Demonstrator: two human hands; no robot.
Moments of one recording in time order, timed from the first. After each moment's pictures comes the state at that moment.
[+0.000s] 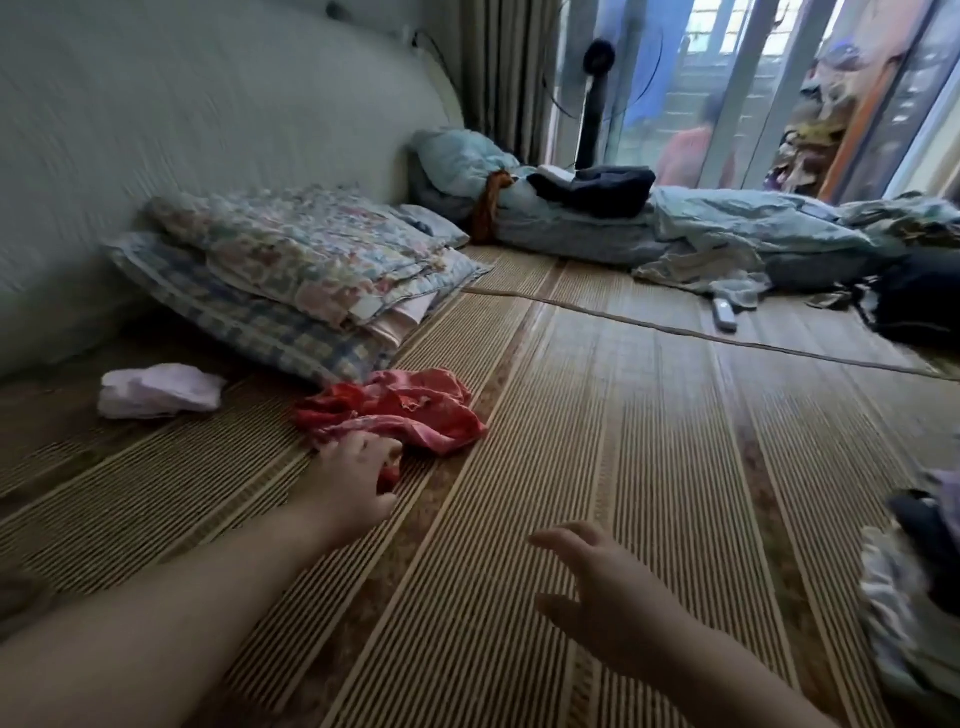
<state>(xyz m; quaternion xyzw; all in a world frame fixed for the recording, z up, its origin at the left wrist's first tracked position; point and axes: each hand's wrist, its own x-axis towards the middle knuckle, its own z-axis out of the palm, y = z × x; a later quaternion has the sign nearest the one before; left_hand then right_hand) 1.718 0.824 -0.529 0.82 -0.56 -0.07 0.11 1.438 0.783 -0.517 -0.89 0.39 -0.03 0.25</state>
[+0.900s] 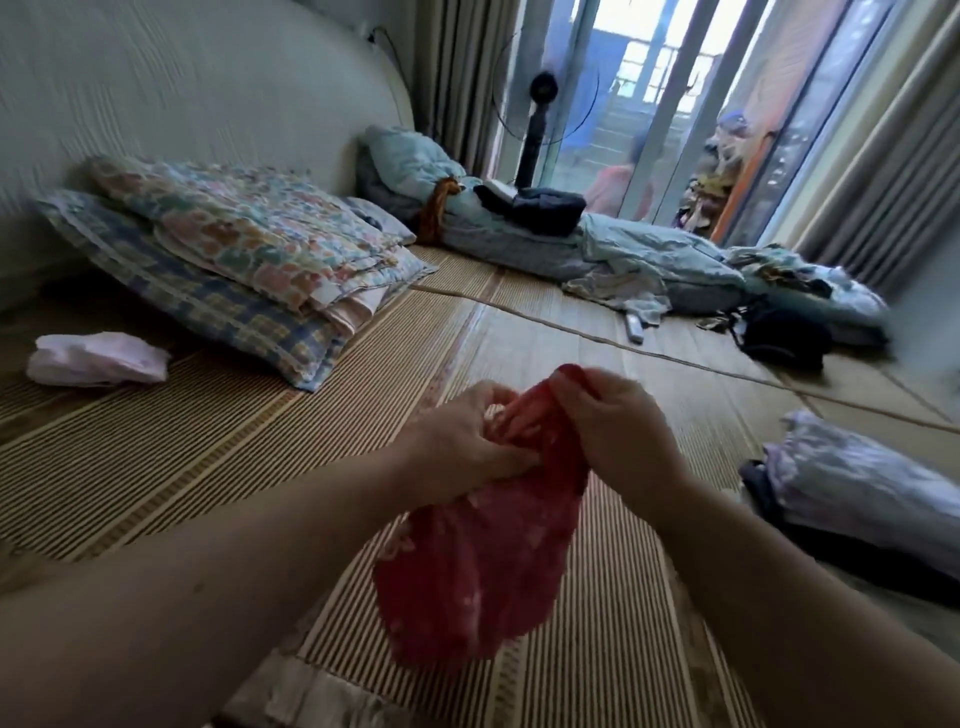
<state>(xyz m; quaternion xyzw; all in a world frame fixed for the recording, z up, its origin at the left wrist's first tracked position) 1.604 0.855 -0.436 0.56 -0.62 -0.38 0.41 1.441 0.823 -0.383 -0.74 0.47 -0.37 0.30</state>
